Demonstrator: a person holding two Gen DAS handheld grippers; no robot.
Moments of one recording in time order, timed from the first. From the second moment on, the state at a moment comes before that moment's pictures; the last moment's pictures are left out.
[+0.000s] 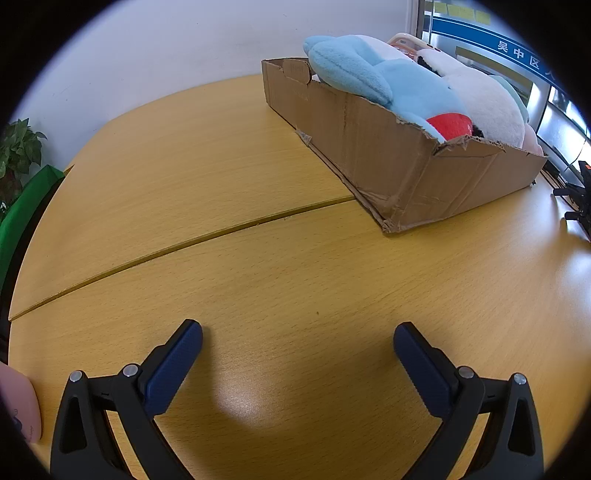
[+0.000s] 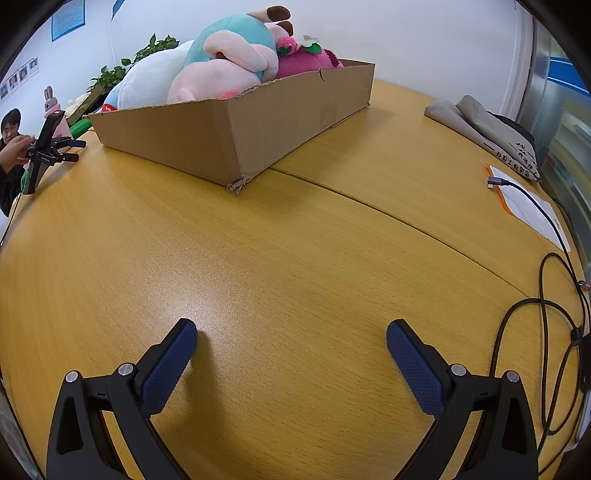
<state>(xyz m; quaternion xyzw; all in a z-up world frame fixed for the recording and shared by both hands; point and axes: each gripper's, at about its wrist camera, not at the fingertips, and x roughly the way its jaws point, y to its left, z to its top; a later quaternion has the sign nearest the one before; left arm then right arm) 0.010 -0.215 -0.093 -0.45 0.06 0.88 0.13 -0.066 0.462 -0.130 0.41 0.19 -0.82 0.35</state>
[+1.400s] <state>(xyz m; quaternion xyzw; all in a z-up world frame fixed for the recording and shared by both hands) 0.007 -0.186 -0.094 -0.45 0.06 0.88 0.12 -0.065 0.461 -0.127 0.41 0.19 -0.82 0.35</state>
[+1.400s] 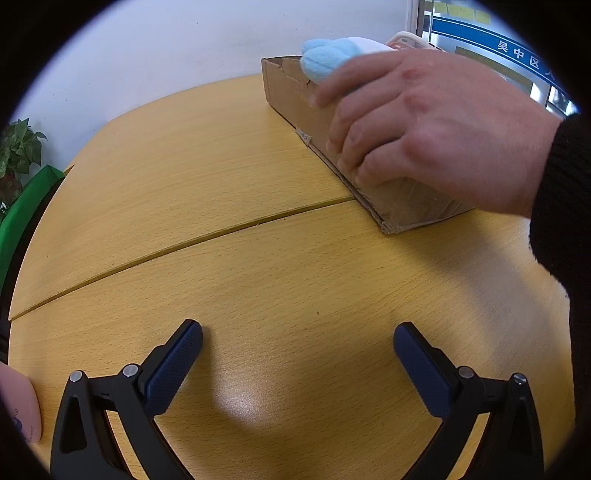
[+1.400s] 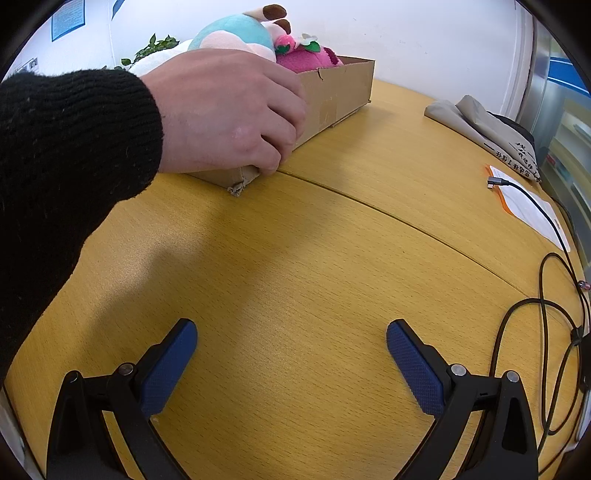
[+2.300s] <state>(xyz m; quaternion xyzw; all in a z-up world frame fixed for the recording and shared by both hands) 0.006 -0.184 -0.094 -0.45 0.06 0.88 0.12 -0.065 0.461 -0.126 0.41 0.19 -0.82 0.35</state>
